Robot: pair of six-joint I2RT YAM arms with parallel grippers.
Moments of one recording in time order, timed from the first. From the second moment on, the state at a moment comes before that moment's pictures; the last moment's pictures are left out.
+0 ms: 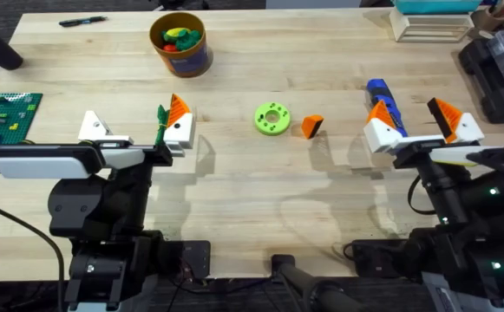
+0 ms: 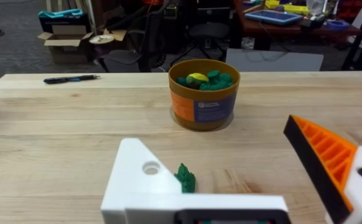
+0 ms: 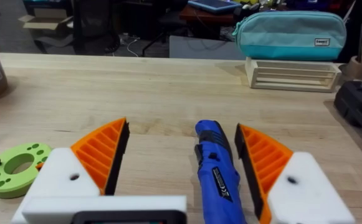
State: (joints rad) left arm 0.00 0.00 0.01 -0.02 0.00 -0.01; right arm 0.00 0.00 0.01 -0.09 -0.03 0.00
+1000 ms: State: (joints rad) left arm 0.00 0.37 0.51 -0.56 -0.07 -0.01; right arm 0.00 0.26 0.36 -0.43 -0.03 0.00
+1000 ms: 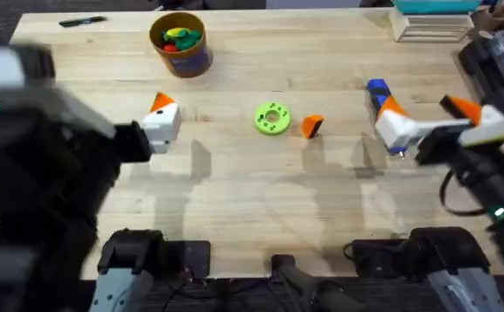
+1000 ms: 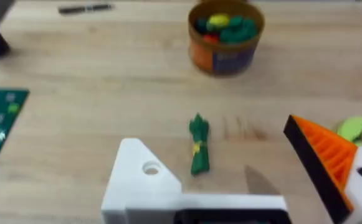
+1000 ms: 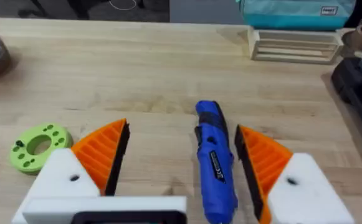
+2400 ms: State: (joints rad) left arm 0.09 1.67 1.01 -0.78 0.08 0.04; right arm 0.00 1.12 1.08 -1.03 -0.03 0.00
